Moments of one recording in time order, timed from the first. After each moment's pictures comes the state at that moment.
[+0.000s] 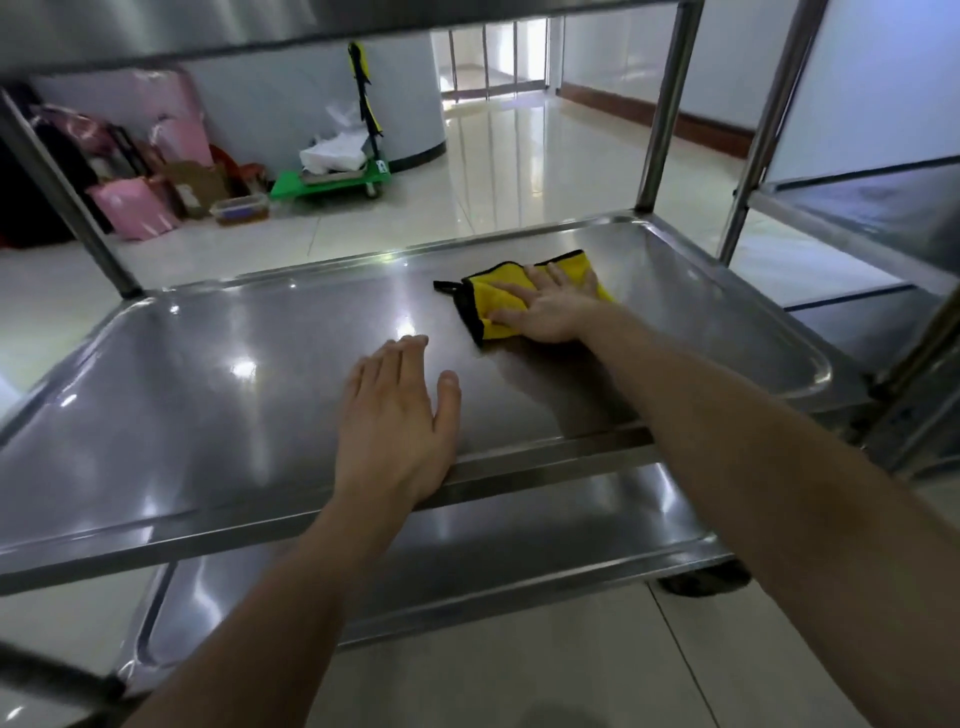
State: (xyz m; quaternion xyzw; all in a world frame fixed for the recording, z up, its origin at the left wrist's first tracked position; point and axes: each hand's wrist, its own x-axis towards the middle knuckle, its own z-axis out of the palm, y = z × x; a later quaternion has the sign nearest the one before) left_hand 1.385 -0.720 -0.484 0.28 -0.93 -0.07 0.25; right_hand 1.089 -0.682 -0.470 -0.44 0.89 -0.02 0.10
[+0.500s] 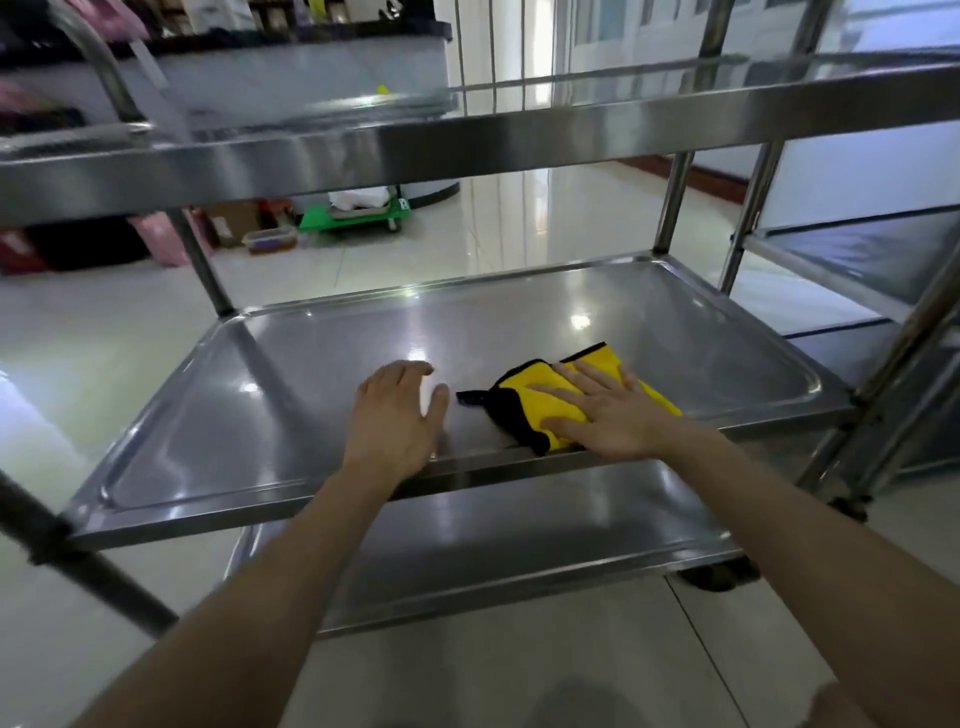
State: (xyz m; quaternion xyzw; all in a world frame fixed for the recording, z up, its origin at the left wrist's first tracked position) left_hand 1.462 -0.780 -0.469 0.28 -0.93 -0.10 0.23; right_hand 1.239 -0.568 -0.481 -0.52 0.85 -0.04 0.08
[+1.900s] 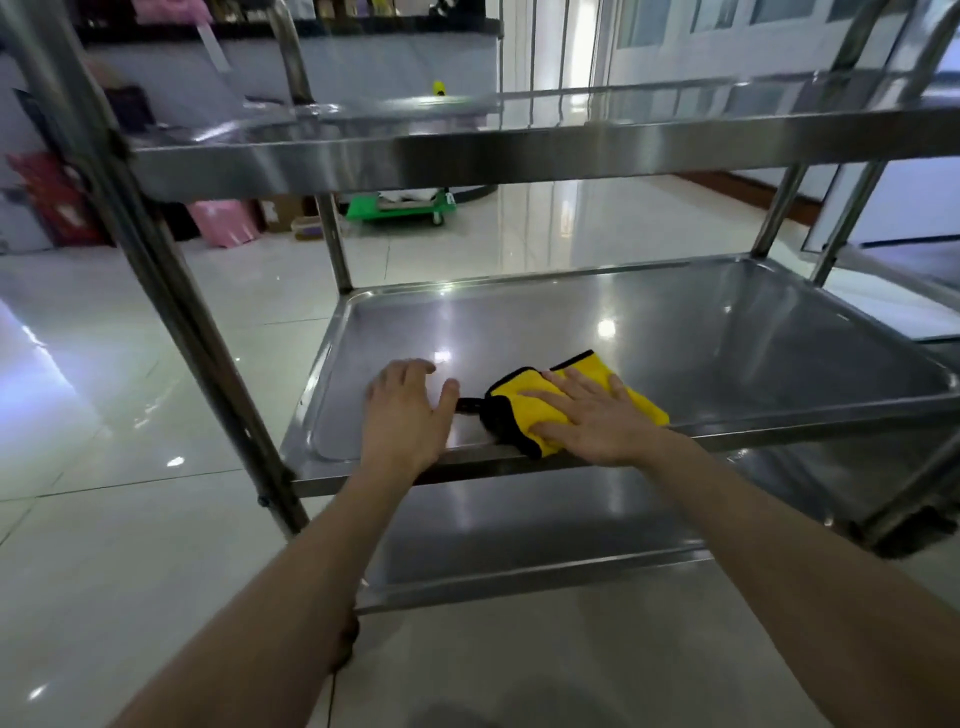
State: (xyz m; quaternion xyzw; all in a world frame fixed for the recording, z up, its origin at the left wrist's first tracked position) left_hand 1.600 -0.893 -0.471 0.34 -0.89 -0.16 0.27; right_hand 1.389 -0.713 -0.484 -0.52 0.84 -0.05 0.10
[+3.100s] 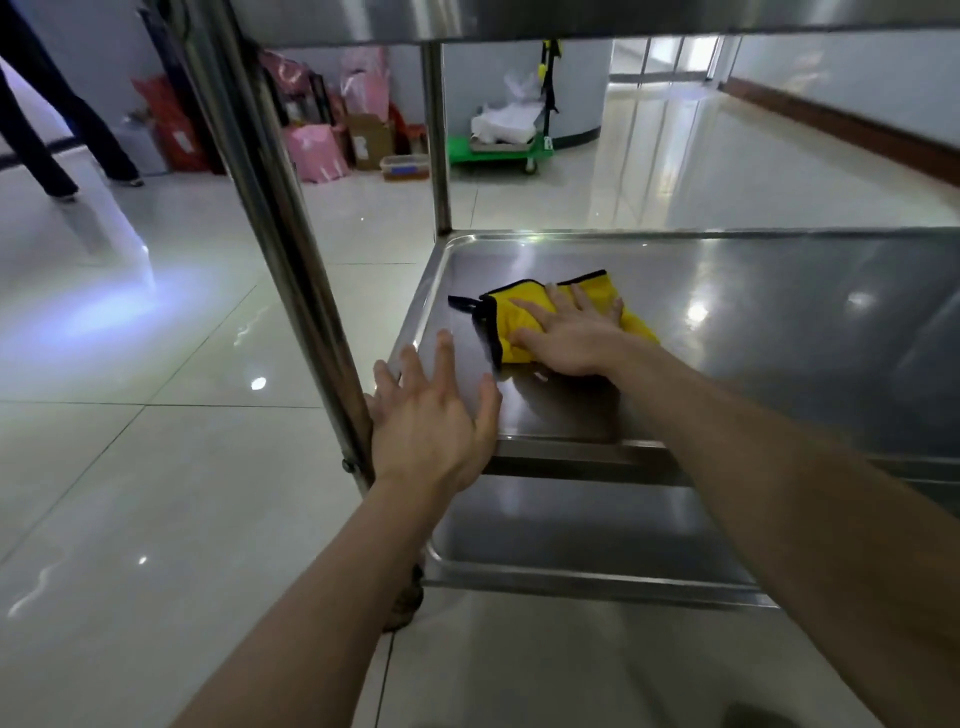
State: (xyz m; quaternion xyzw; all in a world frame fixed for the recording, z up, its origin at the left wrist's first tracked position) left_hand 1.666 -0.922 -0.492 0.47 -0.86 -0.04 0.17; right_hand 1.415 -0.930 -0.479 -0.52 0.85 -0.02 0.10
